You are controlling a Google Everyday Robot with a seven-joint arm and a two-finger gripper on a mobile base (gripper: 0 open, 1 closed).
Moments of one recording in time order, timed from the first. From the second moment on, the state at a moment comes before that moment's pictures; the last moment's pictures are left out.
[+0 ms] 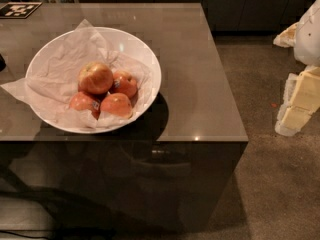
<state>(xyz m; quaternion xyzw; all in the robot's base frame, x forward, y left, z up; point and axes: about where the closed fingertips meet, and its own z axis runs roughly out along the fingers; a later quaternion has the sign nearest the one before) 0.438 -0.216 0.977 -0.60 0.78 -0.04 0.16</state>
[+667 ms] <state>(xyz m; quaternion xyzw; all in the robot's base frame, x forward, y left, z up) 0.430 -0.181 0.991 -0.62 0.77 -0.03 0.16</state>
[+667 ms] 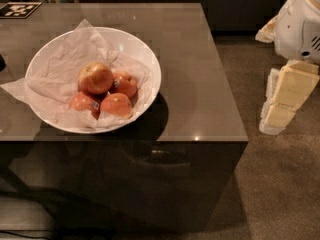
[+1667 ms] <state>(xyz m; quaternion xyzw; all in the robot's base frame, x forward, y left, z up) 0.430 -0.089 1.039 -0.68 0.71 -0.05 0.17</state>
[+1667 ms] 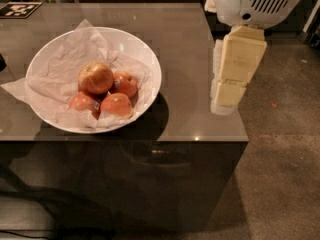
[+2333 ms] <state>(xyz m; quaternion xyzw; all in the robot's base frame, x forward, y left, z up) 0.476 -0.055 1.012 -0.68 0.70 0.00 0.22</state>
